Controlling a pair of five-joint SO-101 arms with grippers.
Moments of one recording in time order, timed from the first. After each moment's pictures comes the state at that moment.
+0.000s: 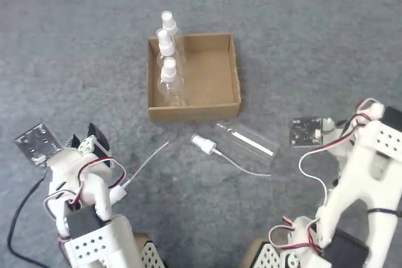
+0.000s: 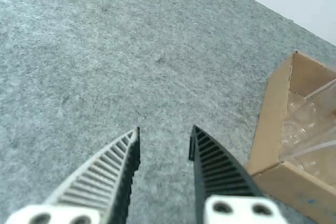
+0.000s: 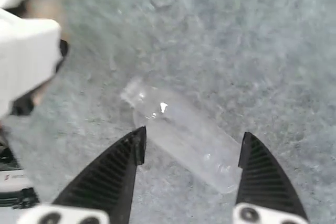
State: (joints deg) left arm -28.3 -94.5 89.5 51.9 20.3; right arm 26.0 -22.0 28.6 94.2 109.5
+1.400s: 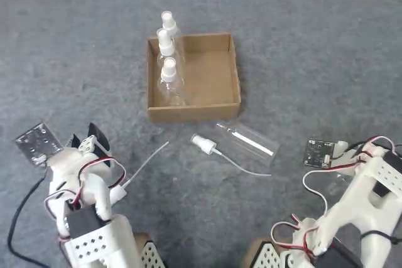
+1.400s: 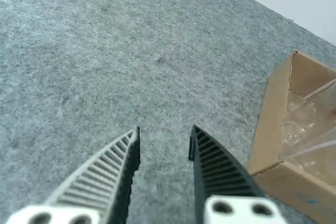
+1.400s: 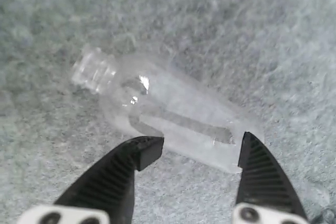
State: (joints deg) left arm -28.3 -94.5 89.5 51.9 20.3; right arm 38.5 -26.6 55.3 53.0 115.9
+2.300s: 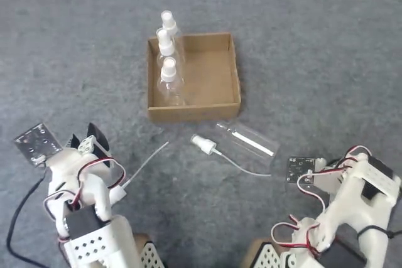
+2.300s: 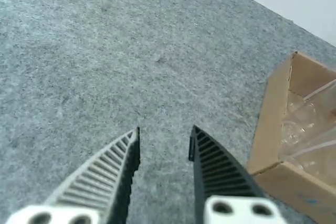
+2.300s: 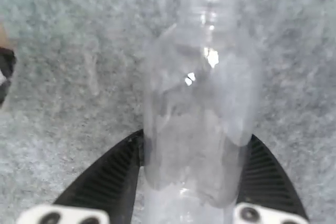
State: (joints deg) left arm -28.2 -94.5 89.5 51.9 20.3; right arm 35.2 -25.0 63.0 59.7 115.9
